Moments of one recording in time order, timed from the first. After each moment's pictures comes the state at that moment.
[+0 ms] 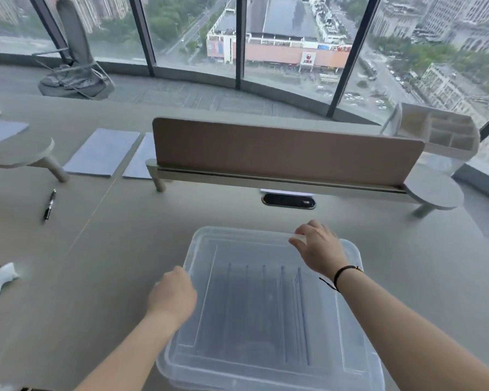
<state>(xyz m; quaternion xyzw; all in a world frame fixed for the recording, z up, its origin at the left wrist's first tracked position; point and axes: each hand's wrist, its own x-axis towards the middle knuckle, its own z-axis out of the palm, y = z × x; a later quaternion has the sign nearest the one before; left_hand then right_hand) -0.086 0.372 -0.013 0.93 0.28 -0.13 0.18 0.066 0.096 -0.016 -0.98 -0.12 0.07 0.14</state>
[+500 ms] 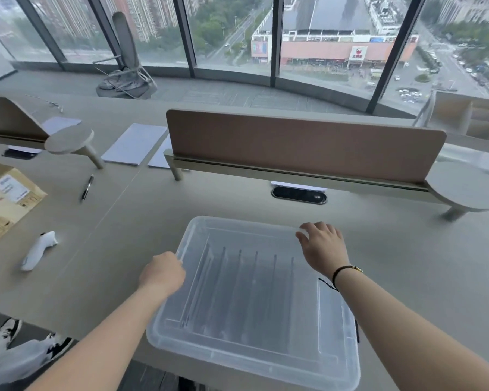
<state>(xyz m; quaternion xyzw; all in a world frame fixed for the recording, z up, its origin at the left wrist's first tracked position) -0.093 0.347 -0.019 0.91 0.37 -0.13 0.14 0.069 0.048 -0.053 -0.97 -0.16 0.04 0.15</state>
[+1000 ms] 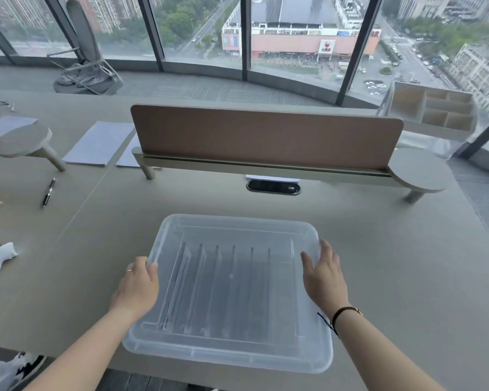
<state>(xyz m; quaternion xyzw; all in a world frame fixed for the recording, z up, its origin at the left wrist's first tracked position) -0.119 0.357 -0.059 0.91 0.33 -0.04 0.23 -0.010 -0.003 -0.068 -0.92 0.08 0.09 0.38</state>
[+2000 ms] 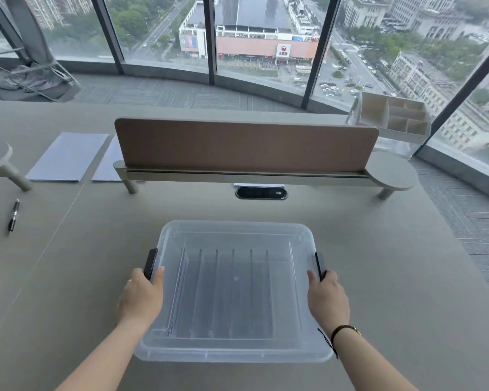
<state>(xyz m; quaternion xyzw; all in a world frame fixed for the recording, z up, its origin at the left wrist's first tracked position) -0.097 0.382 -0.058 0.90 0.35 -0.01 0.24 -0.050 0.025 -0.058 -0.91 0.25 0.08 0.33</state>
